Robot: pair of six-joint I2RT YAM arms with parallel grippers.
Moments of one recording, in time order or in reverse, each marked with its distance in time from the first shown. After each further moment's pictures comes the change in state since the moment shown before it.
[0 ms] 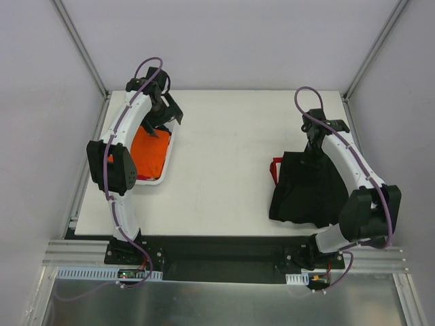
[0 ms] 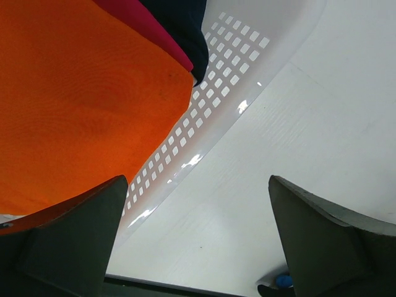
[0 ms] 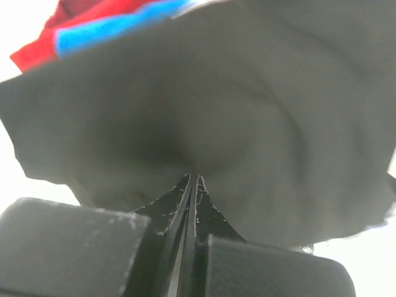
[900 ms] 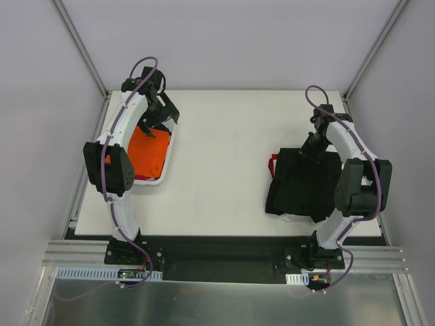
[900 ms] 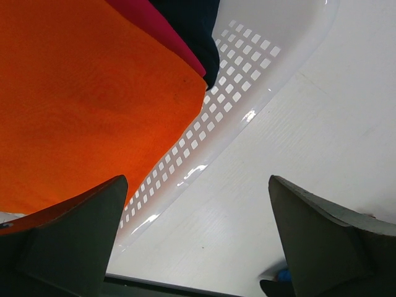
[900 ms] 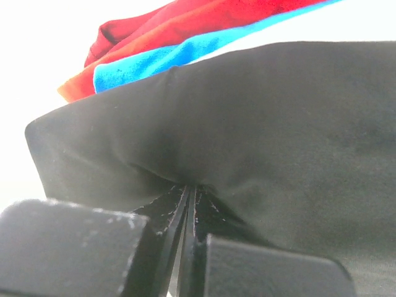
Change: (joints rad) left arm 0.028 -0.021 -0.017 0.004 0.006 0.008; right arm -0.158 0.262 0.089 0.124 -0.379 -0.006
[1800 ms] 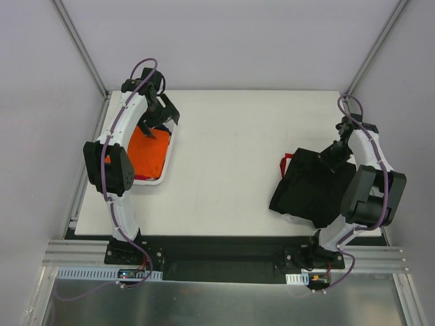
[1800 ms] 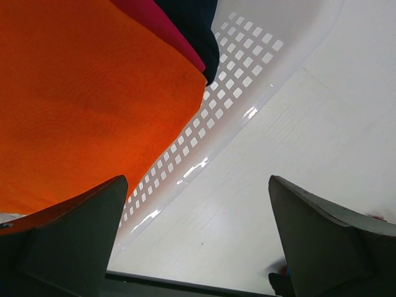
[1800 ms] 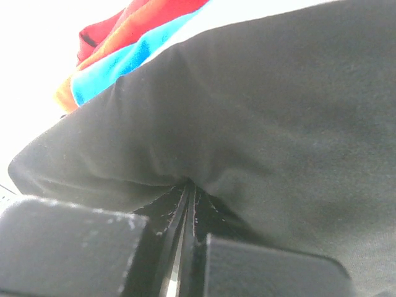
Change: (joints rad) left arm 0.007 0.000 -0.016 0.005 0.028 0.000; right arm -0.233 -0.091 -0.100 -0.018 -0.064 0.120
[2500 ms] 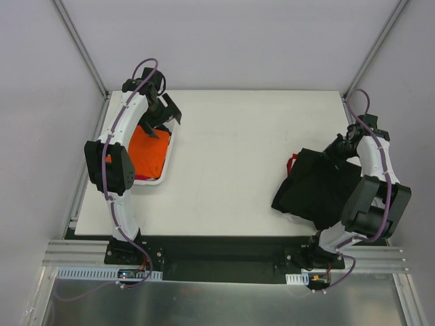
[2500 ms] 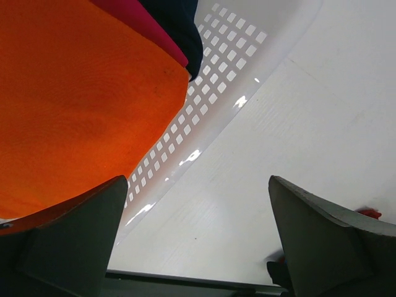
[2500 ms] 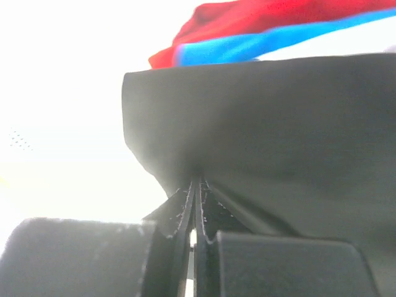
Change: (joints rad) left arm -0.001 0.008 0.007 0.008 0.051 -0.001; right arm -0.085 -0.081 -0.043 0.116 -0.249 -0.192
